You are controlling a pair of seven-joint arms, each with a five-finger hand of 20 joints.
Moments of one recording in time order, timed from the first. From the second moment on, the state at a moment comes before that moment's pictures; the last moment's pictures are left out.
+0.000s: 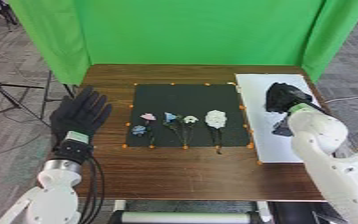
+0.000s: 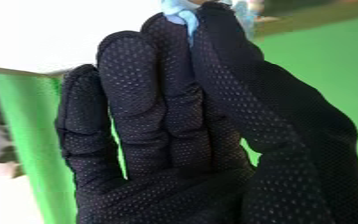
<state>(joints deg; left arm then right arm) 116.1 -50.8 -83.6 -121.9 1.8 14.9 26.5 -82.1 -54.1 75.5 -99.3 -133.1 -15.6 22.2</state>
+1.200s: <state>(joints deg) 118.3 -52.5 -85.9 -121.5 0.9 11.1 28.3 -93.3 -65.0 72.2 -112.9 -139.8 -20.1 27.8</state>
